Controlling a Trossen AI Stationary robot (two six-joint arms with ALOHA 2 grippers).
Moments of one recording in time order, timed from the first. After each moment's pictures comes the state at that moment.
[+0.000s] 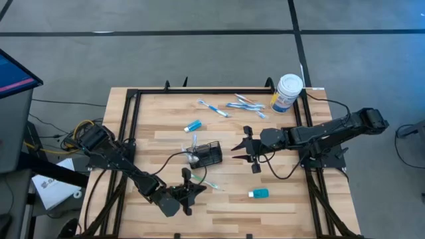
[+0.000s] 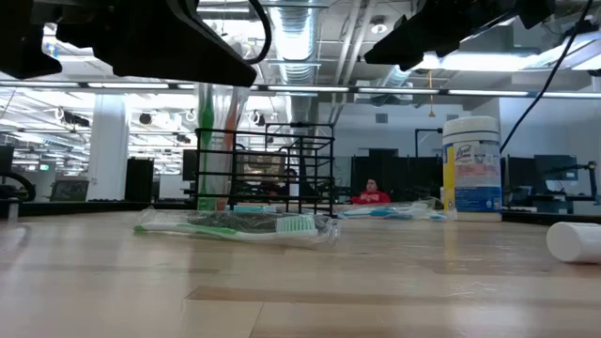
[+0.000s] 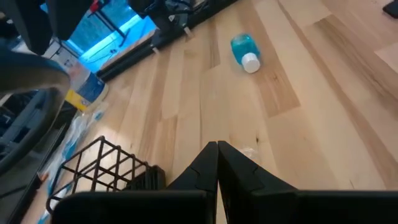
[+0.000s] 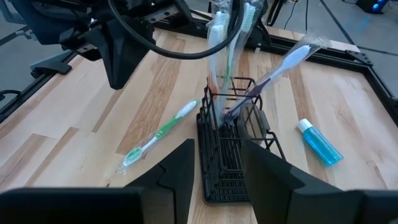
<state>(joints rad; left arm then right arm) -0.70 1.77 0.87 0.31 -0.89 0.11 0.16 1.23 0.73 0.04 0.05 -0.13</state>
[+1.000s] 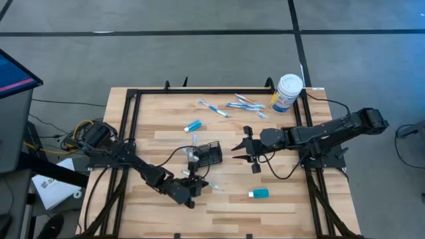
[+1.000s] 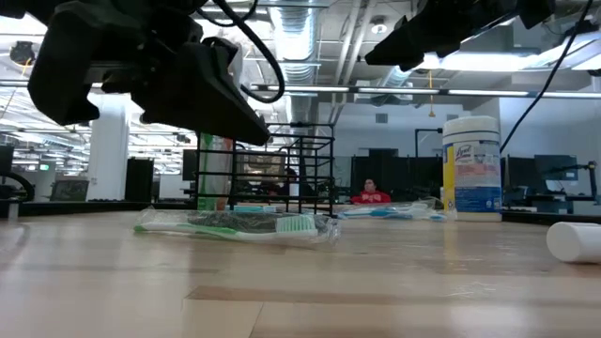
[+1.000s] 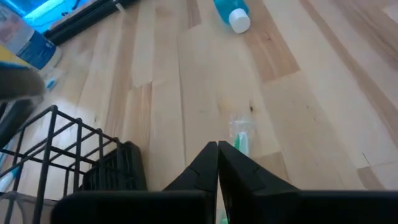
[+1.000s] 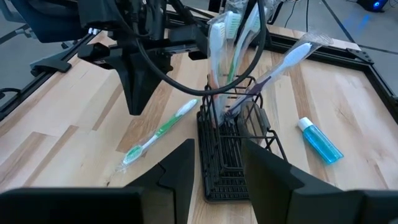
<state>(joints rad) -0.56 1.77 0.87 0.20 -0.64 0.04 0.16 1.23 0.73 0.04 0.05 -0.13</state>
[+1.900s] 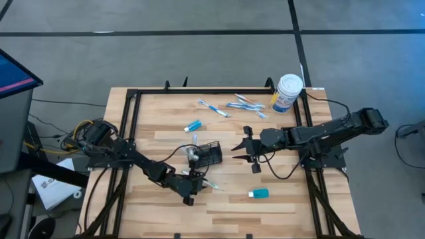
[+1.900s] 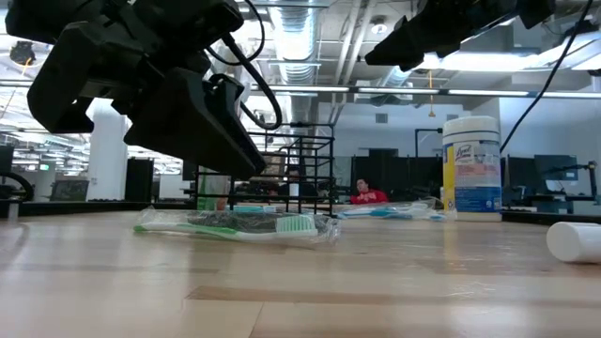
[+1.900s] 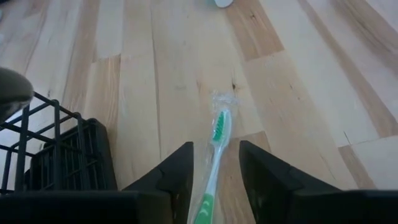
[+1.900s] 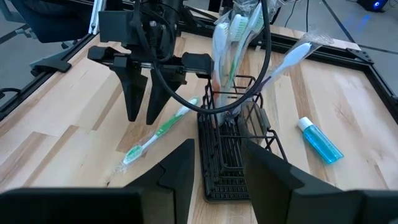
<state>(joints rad) -0.49 1.76 0.83 0.17 -0.43 -0.06 0.16 1.23 0.73 0.04 0.05 -0.13</state>
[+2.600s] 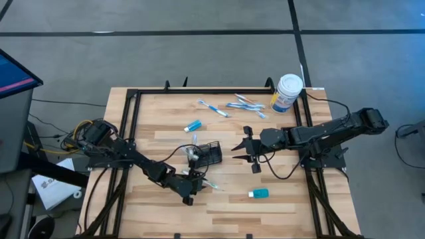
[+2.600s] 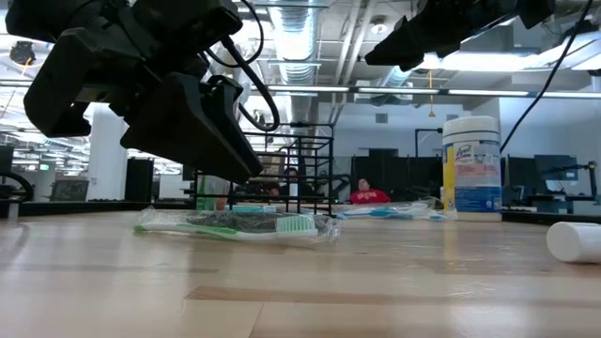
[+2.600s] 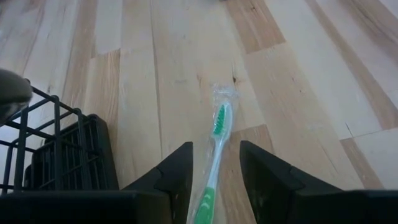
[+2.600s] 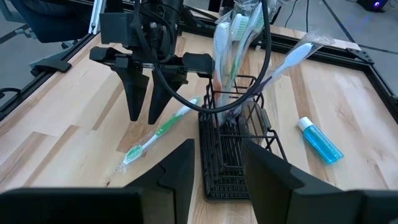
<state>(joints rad) -0.49 1.76 0.82 0.14 -0.43 -0.06 0.16 1.23 0.73 0.04 0.05 -0.13</state>
